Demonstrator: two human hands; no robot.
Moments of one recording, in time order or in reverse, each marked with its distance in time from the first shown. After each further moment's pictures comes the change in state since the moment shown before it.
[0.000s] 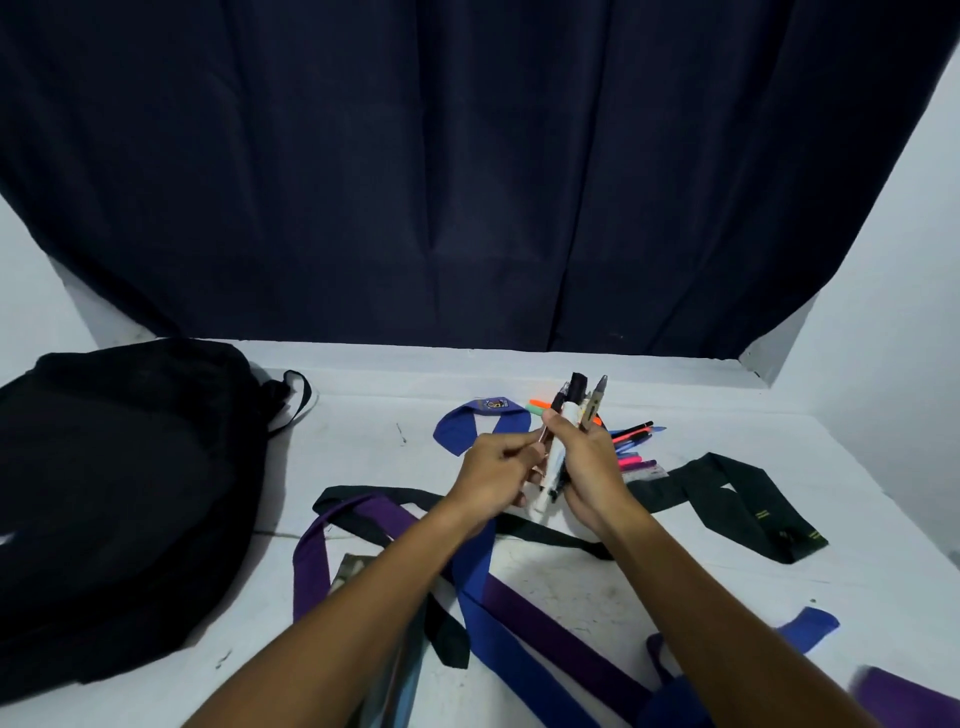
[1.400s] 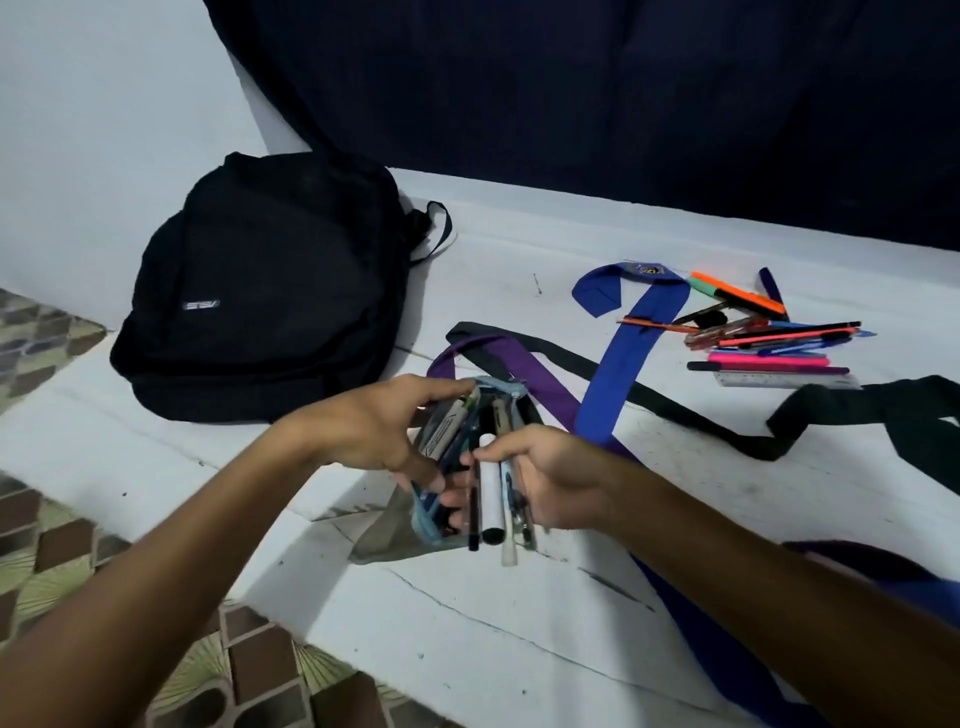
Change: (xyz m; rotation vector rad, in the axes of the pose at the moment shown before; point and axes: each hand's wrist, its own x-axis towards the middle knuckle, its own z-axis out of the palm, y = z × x) left_hand -0.166 -0.004 -0.167 0.527 -0.250 -0.387; right_hand -0.117 0.076 0.073 -0.146 -0.857 1.076
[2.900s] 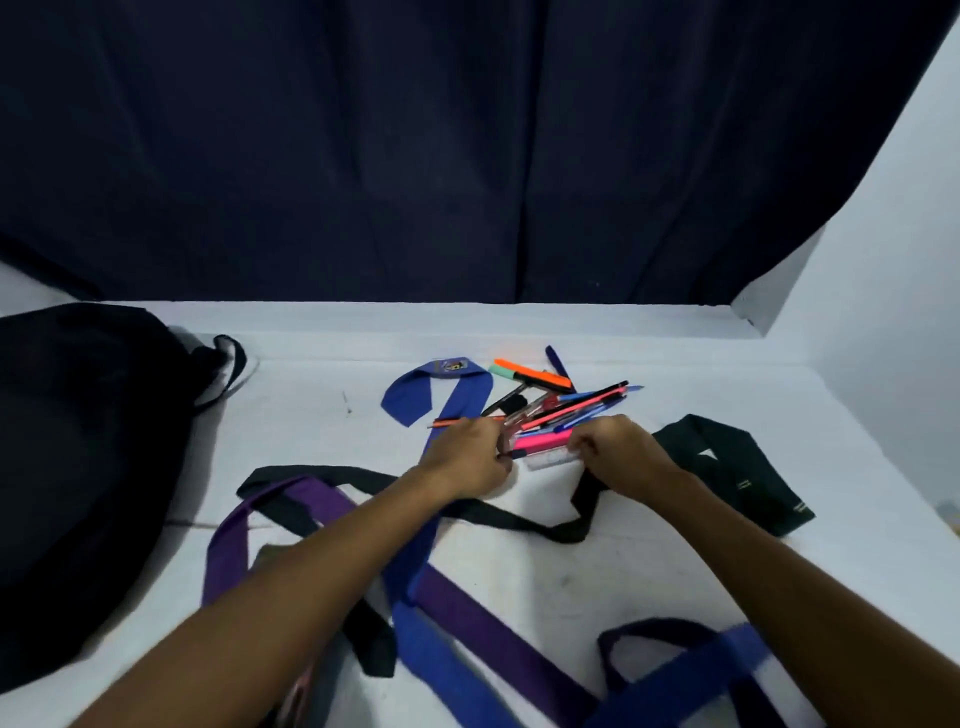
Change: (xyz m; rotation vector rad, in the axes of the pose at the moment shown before) left_hand 0.242 0.151 0.105 0.522 0.205 0.199; right_hand -0.130 -0.068 -0.264 -1.496 1.195 -0.436
